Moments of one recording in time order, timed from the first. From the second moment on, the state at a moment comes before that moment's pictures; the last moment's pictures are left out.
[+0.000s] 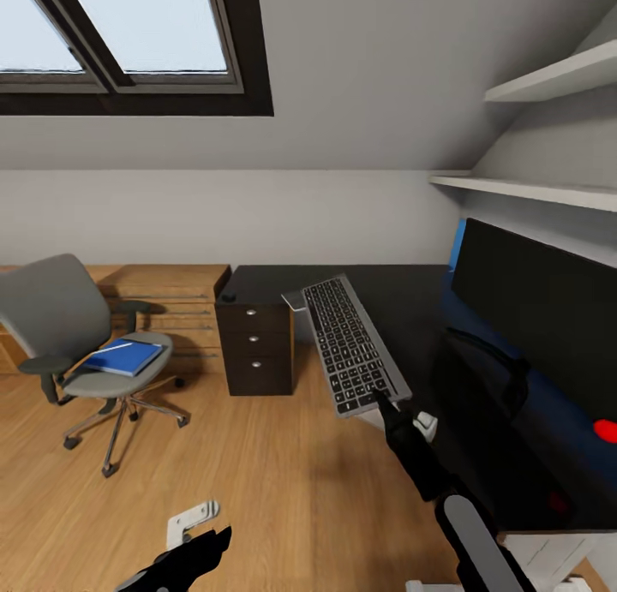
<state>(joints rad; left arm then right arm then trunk) 0.04 -0.08 0.01 -1.44 0.37 0.60 0.23 -0.20 -0.03 0.13 -1.37 -1.31 0.18 0.29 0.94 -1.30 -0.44</state>
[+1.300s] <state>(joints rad) 0.04 -0.08 0.01 -1.42 0.37 0.56 0.22 -0.20 -0.04 -0.02 -1.28 -1.41 0.18 0.18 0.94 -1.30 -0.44</state>
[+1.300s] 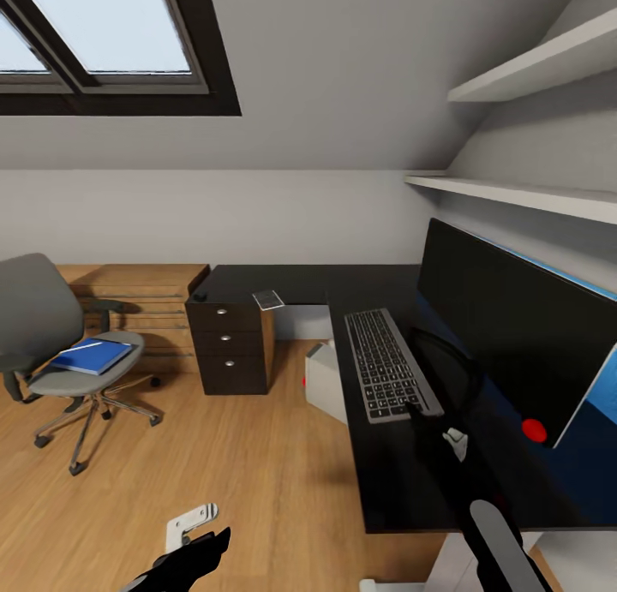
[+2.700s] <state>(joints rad) 0.04 -0.08 0.07 -1.42 0.37 0.56 0.22 -0.21 -0.03 -0.06 -1.27 -1.54 0.18 0.04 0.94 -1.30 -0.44</state>
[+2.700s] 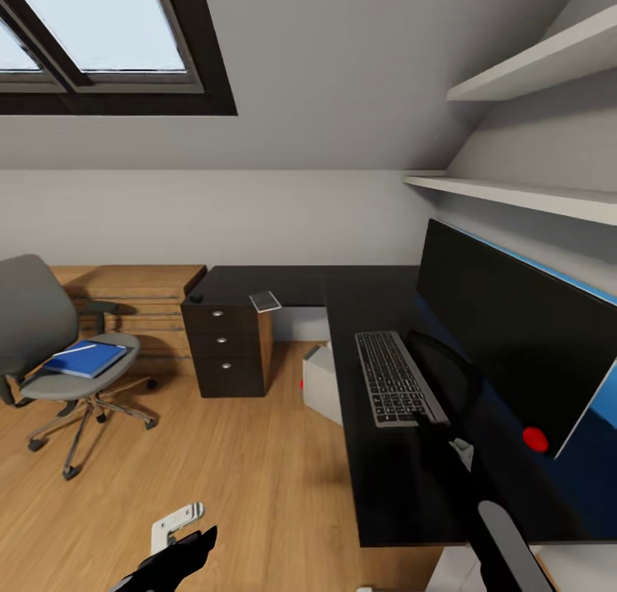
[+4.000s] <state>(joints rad) 0.04 -0.08 0.09 -1.42 0.37 0.56 0.22 -0.21 -0.03 -0.06 -1.25 -1.58 0.18 0.02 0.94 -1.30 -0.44</state>
